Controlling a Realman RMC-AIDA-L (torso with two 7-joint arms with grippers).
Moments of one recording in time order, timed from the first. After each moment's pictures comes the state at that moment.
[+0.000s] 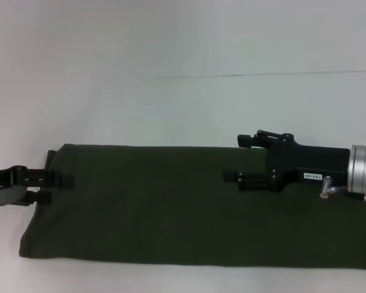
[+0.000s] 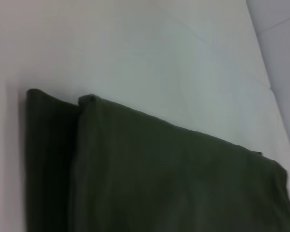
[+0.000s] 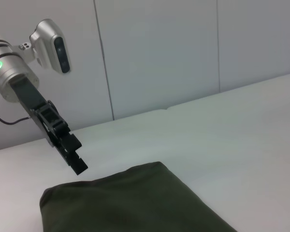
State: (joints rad) left arm -0.66 -1.93 0.27 0.67 2.60 1.72 -2.34; right arm 0.66 2.09 -0.48 -0.48 -2.15 -1.46 1.15
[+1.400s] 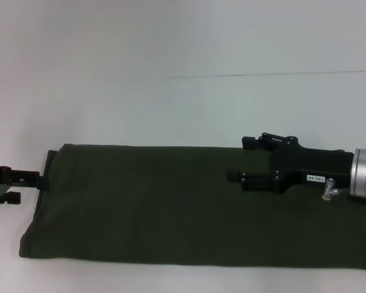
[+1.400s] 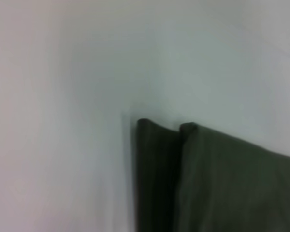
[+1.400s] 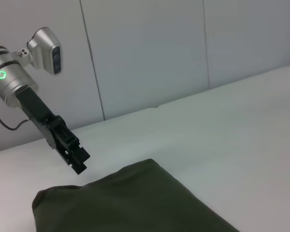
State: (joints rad) left arm -0.67 -1.92 0.35 0.72 2.69 1.55 -2.42; right arm 0.64 2.09 -0.47 -0.48 -2.14 -1.45 1.17
